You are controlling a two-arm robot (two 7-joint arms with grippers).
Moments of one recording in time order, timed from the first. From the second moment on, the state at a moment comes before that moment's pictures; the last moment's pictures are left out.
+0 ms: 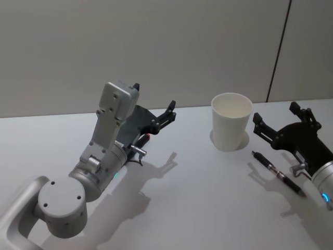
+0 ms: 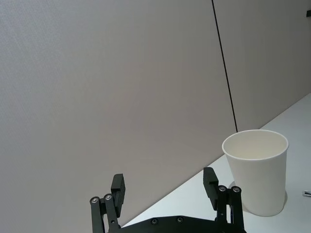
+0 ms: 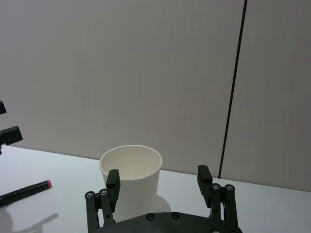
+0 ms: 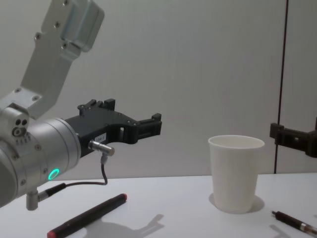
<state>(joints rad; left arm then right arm) -0.24 0.38 0.45 -1.63 -0.20 0.01 -0.01 -0.01 0.34 -0.23 -1.77 0.29 0.03 0.07</state>
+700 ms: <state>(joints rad) -0.24 0.38 0.45 -1.63 -0.20 0.01 -0.01 -0.01 0.34 -0.23 -1.77 0.29 0.03 0.07</state>
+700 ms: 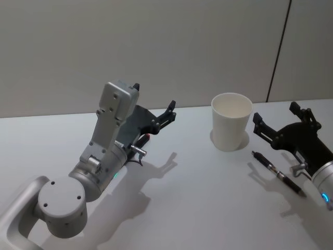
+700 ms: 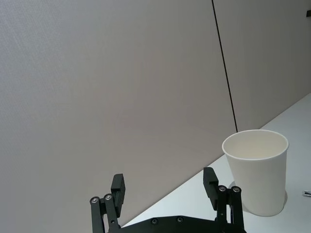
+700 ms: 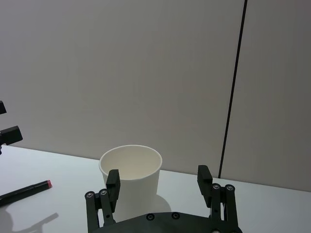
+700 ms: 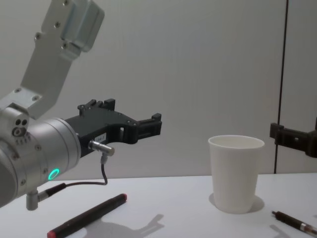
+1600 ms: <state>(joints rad) -0.24 0.38 0.45 -1.63 -0.20 0.01 -0.01 -0.01 0.34 -0.23 -1.77 0.29 0.03 0.07</state>
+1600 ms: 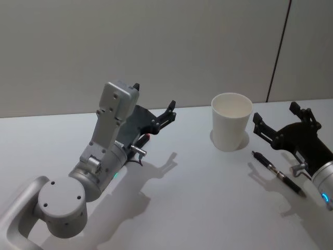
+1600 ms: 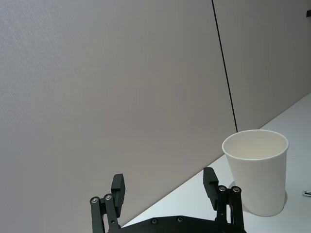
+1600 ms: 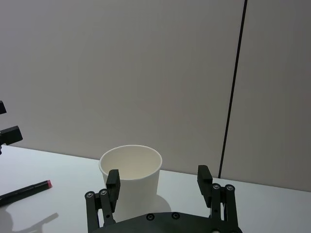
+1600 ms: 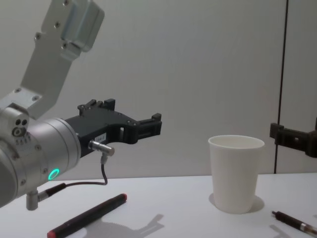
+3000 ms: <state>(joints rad) -0.24 0.38 0.45 -1.63 -0.20 0.01 -0.01 -0.10 0.42 -0.19 -1.86 0.30 0.14 0.08</state>
